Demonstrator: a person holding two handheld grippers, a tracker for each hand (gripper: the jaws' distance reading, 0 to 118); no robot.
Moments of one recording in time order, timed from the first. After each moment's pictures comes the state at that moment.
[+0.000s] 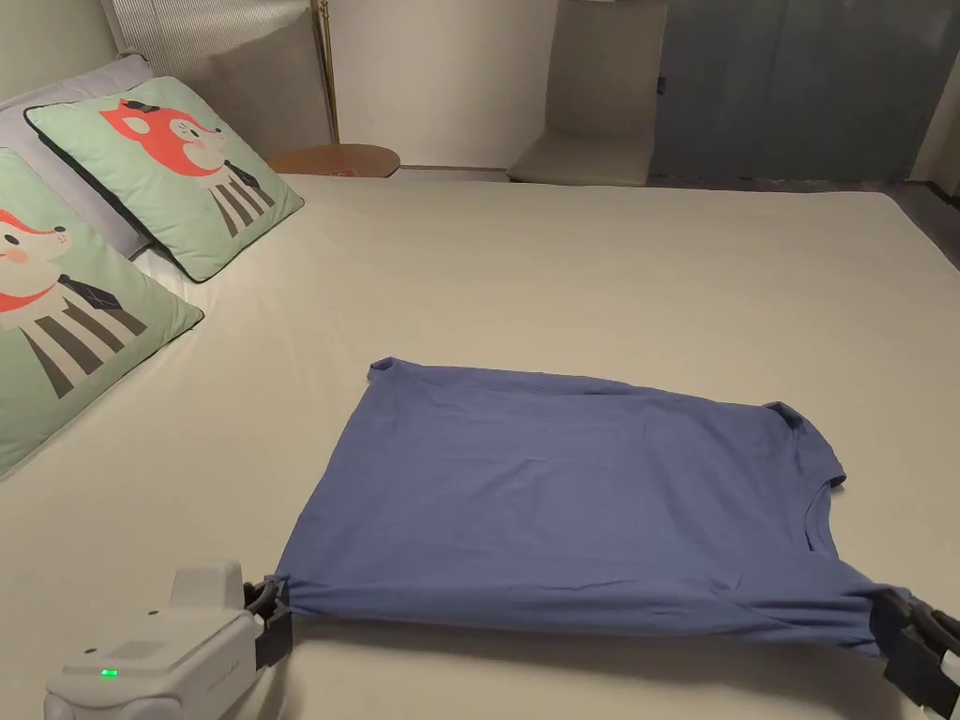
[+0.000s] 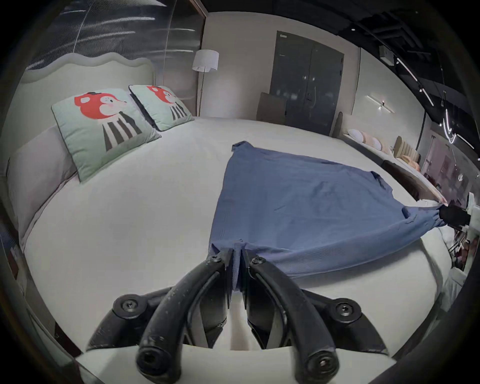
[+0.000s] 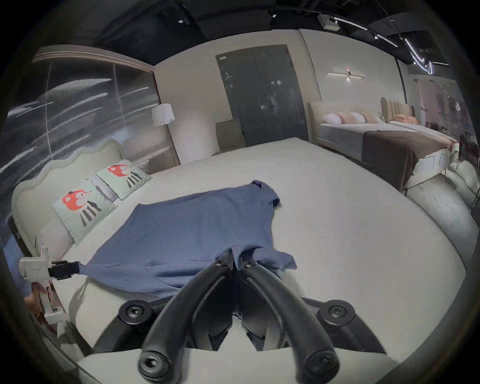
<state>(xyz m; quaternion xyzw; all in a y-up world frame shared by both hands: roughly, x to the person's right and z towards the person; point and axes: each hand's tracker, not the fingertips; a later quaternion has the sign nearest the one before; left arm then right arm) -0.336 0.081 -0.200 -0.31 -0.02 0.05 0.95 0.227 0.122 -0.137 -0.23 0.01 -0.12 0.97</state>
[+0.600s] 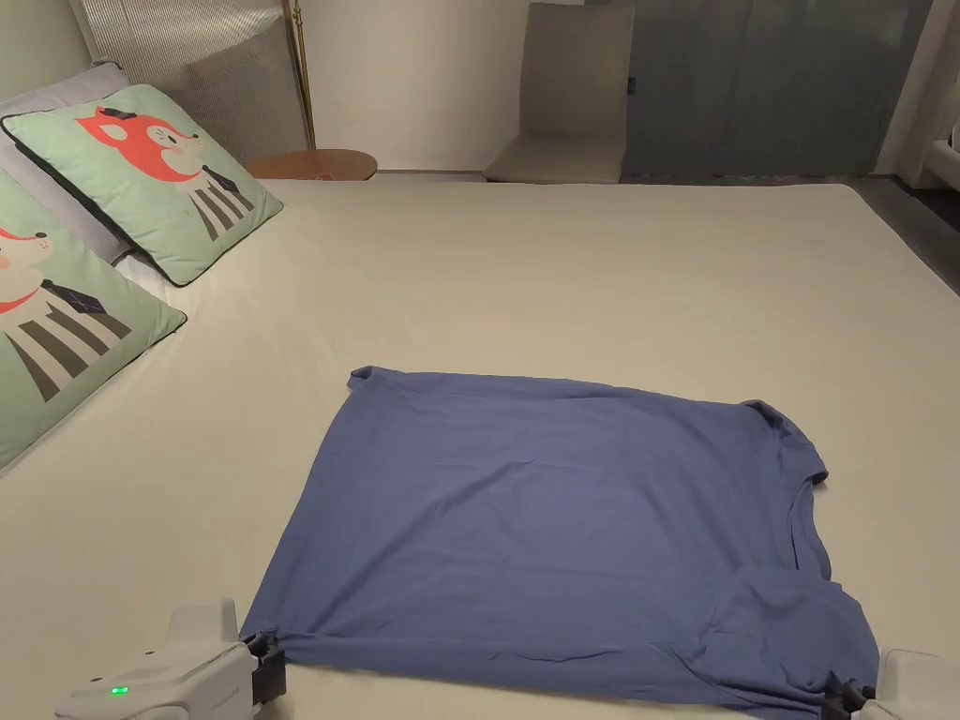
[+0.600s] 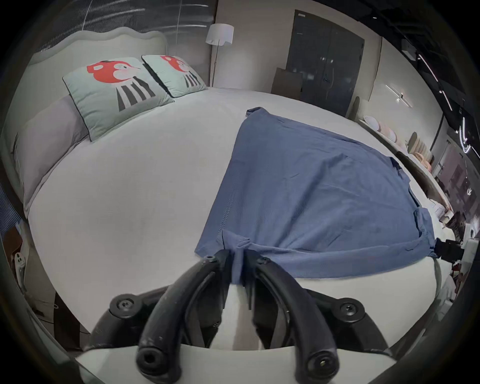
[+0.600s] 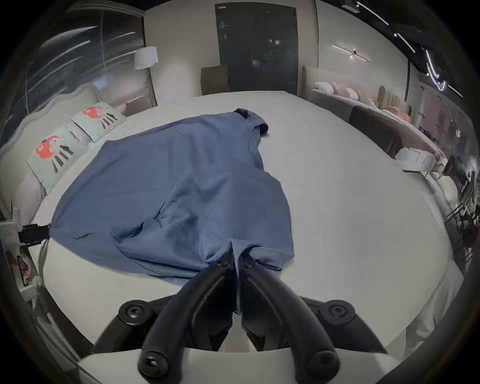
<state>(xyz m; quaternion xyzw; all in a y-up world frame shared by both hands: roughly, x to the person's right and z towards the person) -0.324 0.066 -0.181 -0.39 0.01 0.07 0.92 0.201 0.070 -0.126 -0.38 -0.05 -0.05 0.92</state>
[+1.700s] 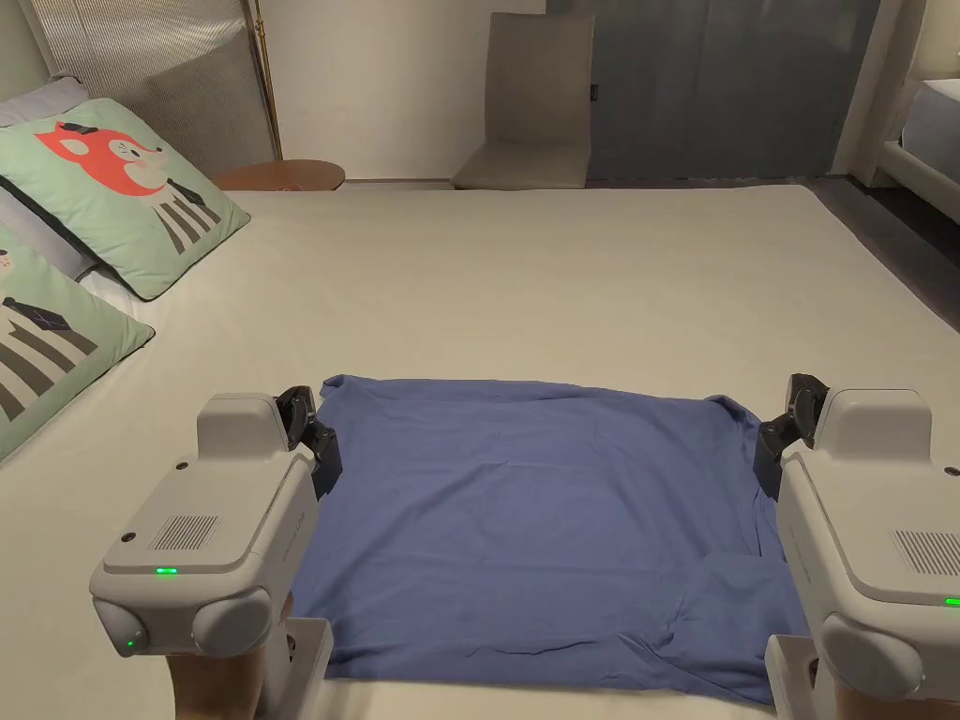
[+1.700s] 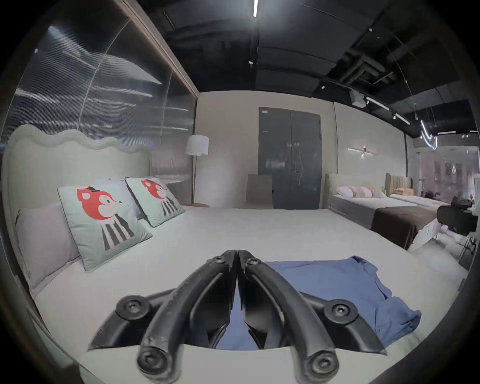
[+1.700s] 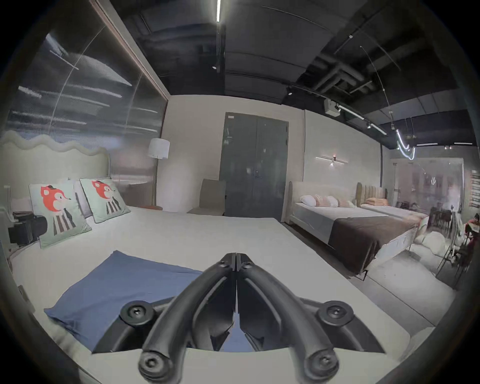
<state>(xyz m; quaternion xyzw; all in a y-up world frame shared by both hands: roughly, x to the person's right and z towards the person) -0.230 0.212 -0.195 -0.07 -0.03 0.02 1.00 0.127 0.243 -0.142 -0.04 -0.09 0.03 0.99</state>
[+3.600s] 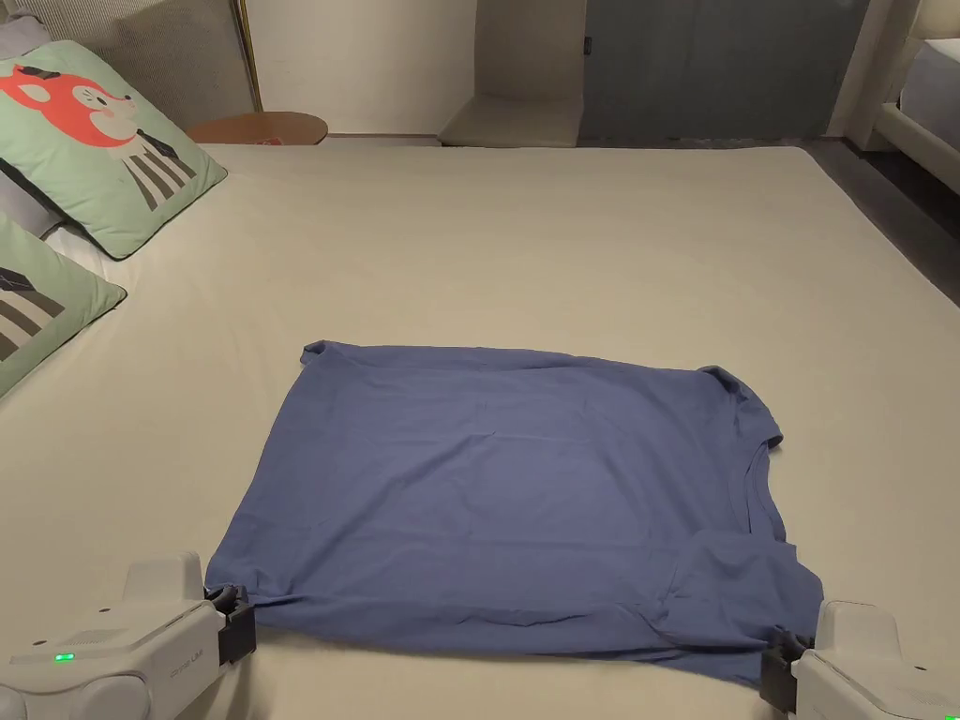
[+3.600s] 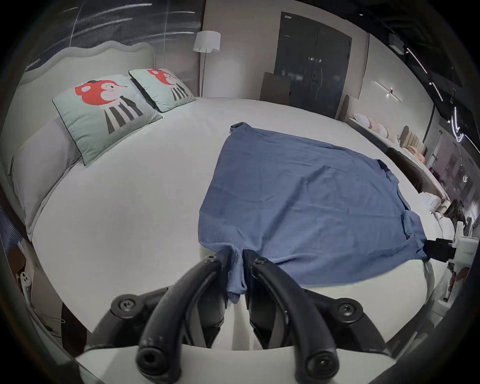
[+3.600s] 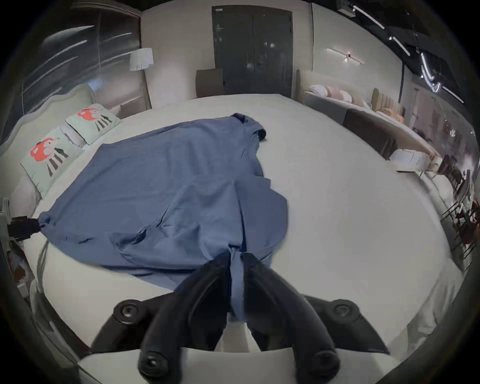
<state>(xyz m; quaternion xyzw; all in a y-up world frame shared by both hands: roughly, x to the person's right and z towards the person) -0.306 0.102 -0.184 -0.37 -0.01 0.04 0.93 0.196 0.063 -0.133 -0.38 -0.05 -0.06 0.92</state>
